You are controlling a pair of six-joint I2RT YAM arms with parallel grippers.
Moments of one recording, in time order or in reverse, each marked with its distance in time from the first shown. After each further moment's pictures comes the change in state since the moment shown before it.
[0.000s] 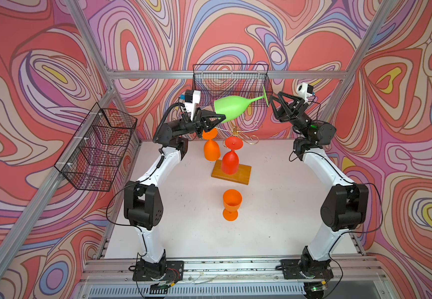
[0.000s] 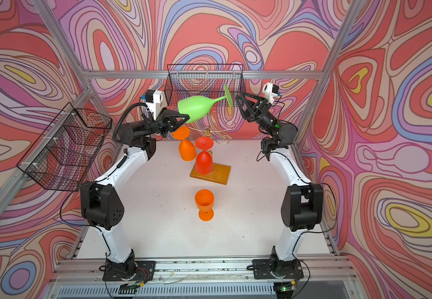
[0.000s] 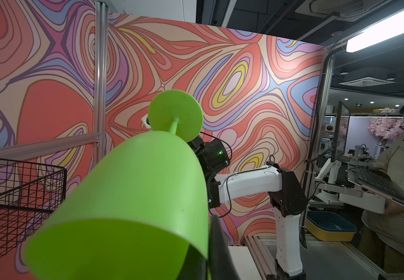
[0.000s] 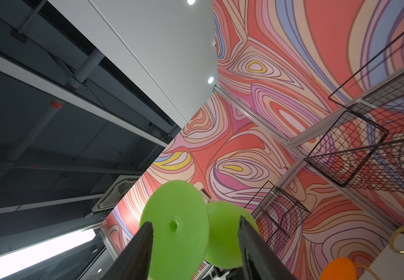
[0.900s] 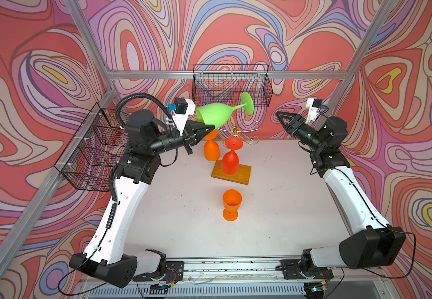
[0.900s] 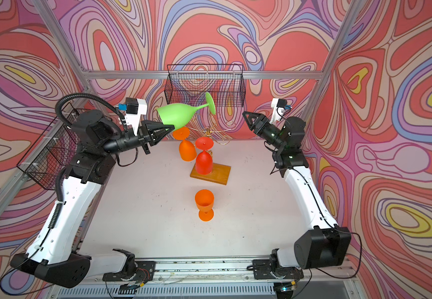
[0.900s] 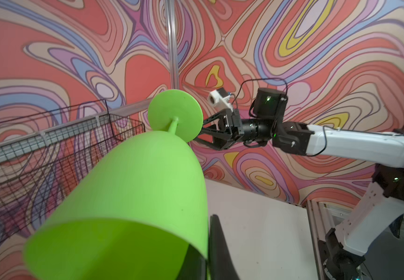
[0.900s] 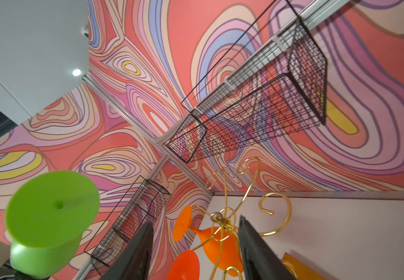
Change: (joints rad) left arm -0.062 -0.545 0.011 -1.658 -0.402 1.146; right arm -0.010 -0.379 -0.172 -1.080 0.220 -0.950
